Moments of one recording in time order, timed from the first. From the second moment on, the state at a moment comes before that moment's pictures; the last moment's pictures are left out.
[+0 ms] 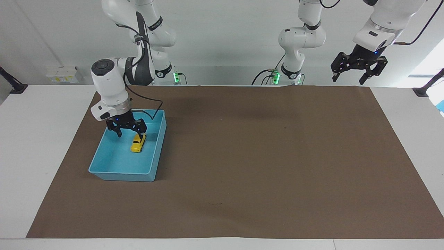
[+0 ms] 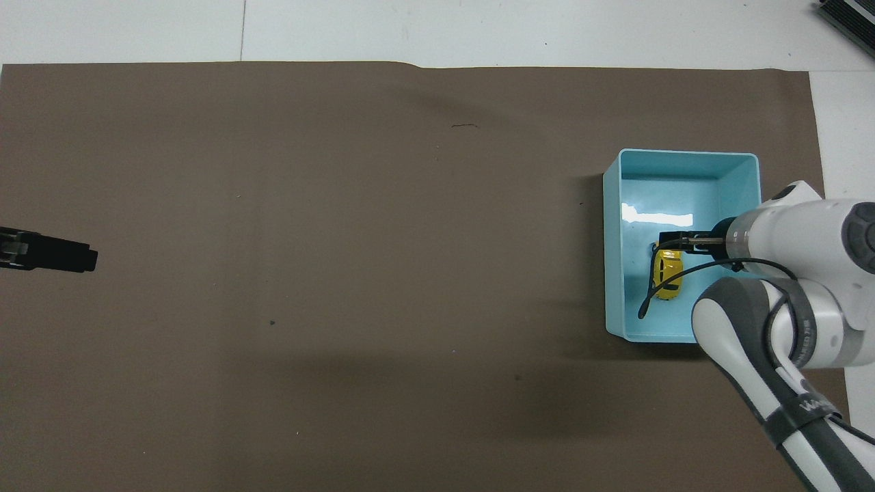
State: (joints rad) left arm 0.00 -0.12 -0.07 -1.62 -0.03 1.51 0.11; right arm -0.12 0.03 0.09 -2.15 -0.06 2.31 0.09
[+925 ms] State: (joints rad) left arm 0.00 -0.12 -0.07 -1.62 -0.03 1.51 0.11; right arm -0.13 0.01 0.09 -1.74 -0.06 1.80 0.10
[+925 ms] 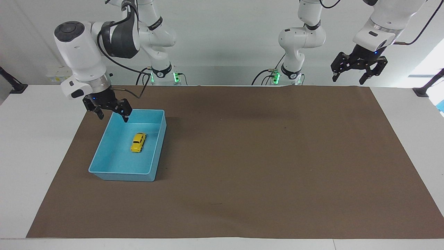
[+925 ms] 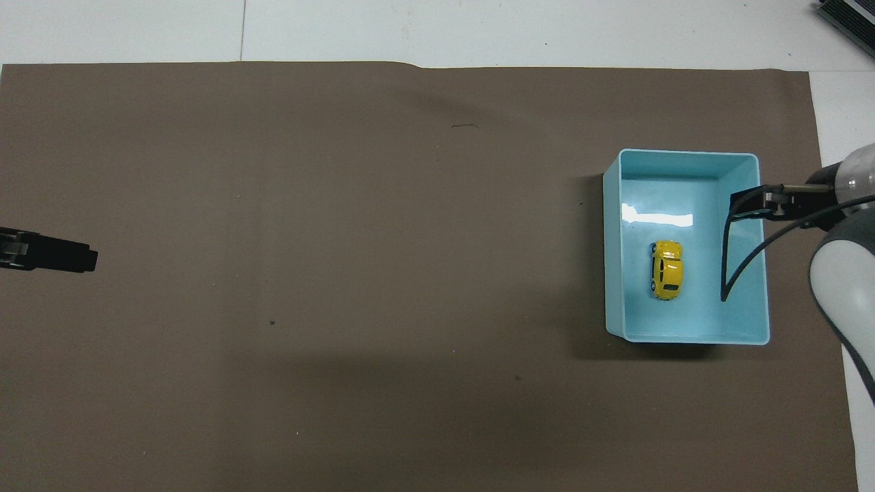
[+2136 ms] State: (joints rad) left arm 0.00 -0.12 -0.07 -1.62 -0.03 1.51 0.11; right arm -0.14 0.01 0.09 -1.52 0.00 1.50 0.10
